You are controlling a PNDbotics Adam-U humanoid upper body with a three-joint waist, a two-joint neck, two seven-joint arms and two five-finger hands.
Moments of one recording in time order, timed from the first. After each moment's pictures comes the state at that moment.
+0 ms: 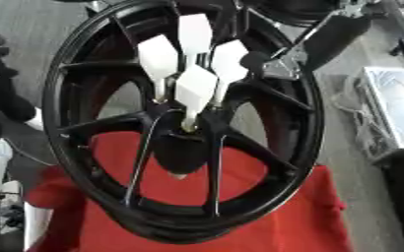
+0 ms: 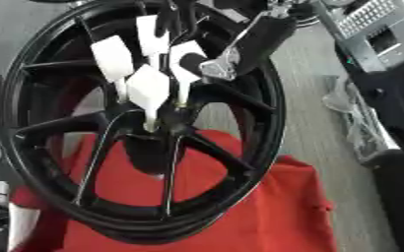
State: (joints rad) left arm -0.47 0.41 0.03 -1.51 0.19 0.05 0.06; right arm -0.94 -0.64 0.35 -1.79 0.32 -0.30 0.82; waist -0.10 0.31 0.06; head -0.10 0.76
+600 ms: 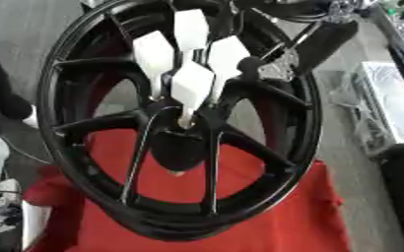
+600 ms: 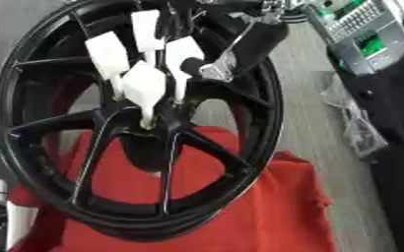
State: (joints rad) left arm -0.48 0.41 0.11 -1.51 0.24 0.03 0.15; right arm -0.91 -0.64 0.34 -1.76 0.37 -0.30 0.80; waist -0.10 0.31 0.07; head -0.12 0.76
